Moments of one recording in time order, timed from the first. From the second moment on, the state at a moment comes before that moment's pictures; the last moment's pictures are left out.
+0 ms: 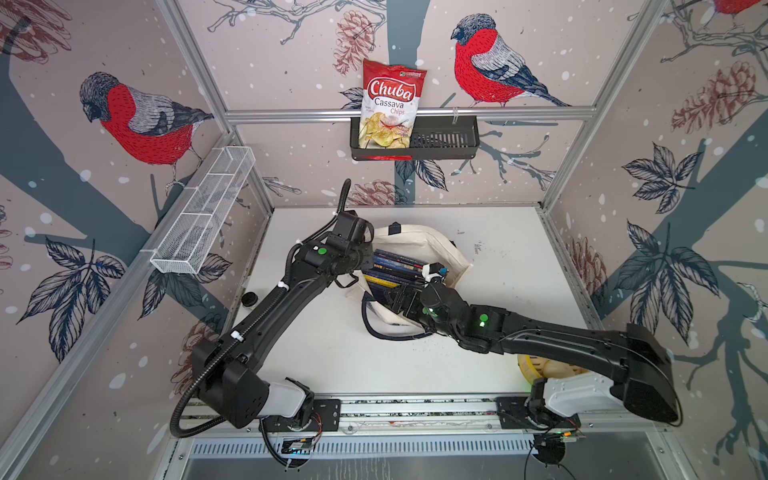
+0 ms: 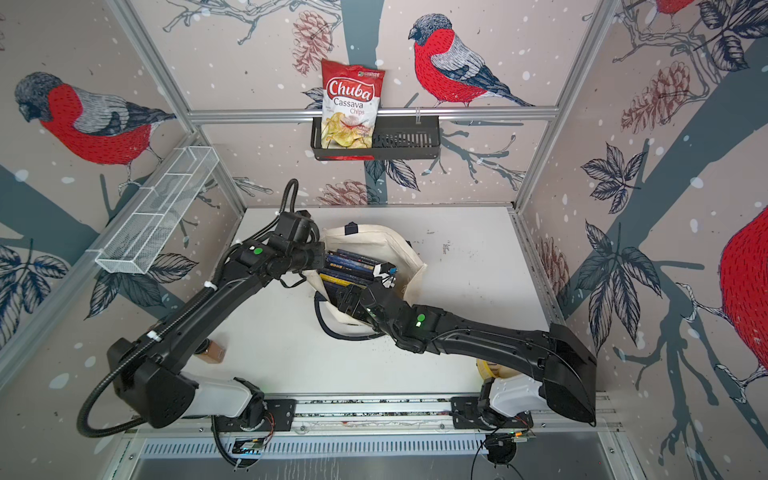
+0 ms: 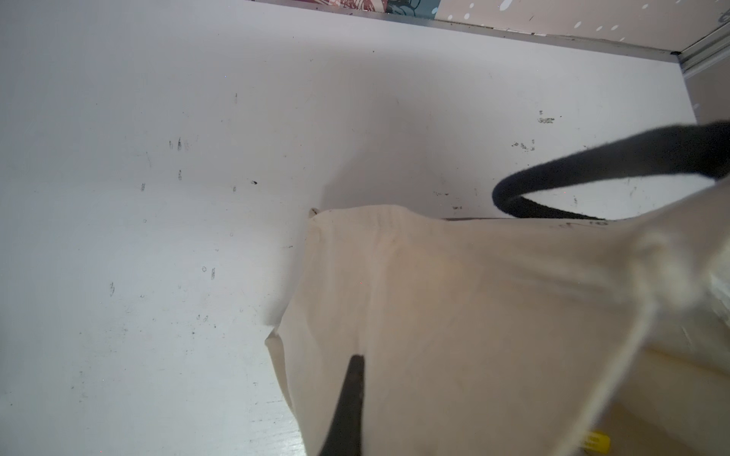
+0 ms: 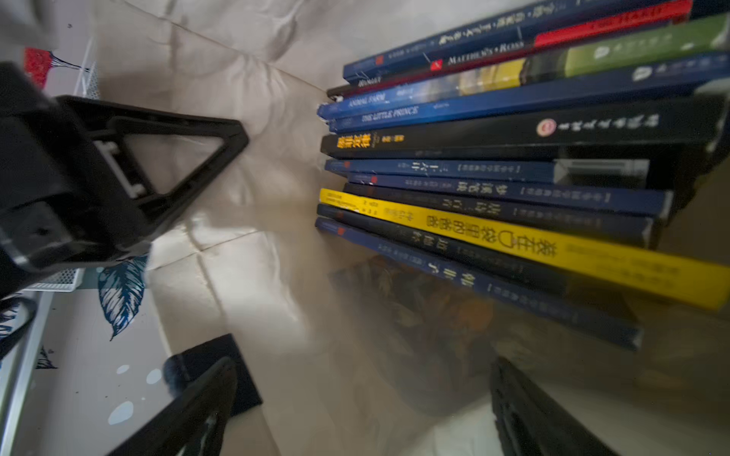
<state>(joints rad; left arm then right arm) -0.50 1.34 1.30 -0.79 -0.13 -0.47 1.20 1.35 0.91 -0.10 0.28 1.21</state>
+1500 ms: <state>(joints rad) -0.66 0.83 0.42 0.11 -0.23 -0.34 0.77 1.87 1.03 0.12 -0.05 1.01</state>
